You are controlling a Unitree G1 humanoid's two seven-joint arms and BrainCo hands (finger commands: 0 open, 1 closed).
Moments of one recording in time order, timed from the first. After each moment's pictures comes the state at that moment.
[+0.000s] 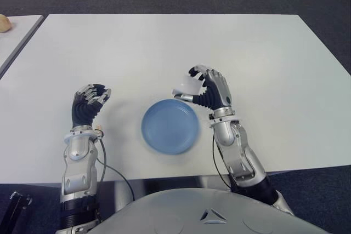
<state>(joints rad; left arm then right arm) 0.26 0.12 0.25 -0.20 0.02 0.03 0.05 0.02 -0.15 0.47 -0.36 -0.78 0.24 -0.16</state>
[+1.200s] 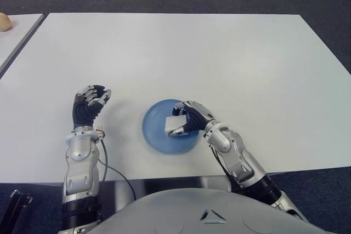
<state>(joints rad) 0.27 0.10 0.25 -0.20 0.04 0.04 0.07 0.01 -0.24 0.52 -0.15 -0.68 0.11 0.21</state>
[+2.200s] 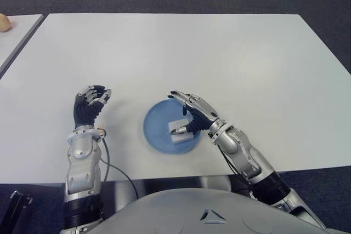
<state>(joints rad) 0.26 0.08 0.25 -0.23 0.04 0.11 0.10 -0.01 -0.35 0.50 -0.12 -0.72 -0.18 0.08</state>
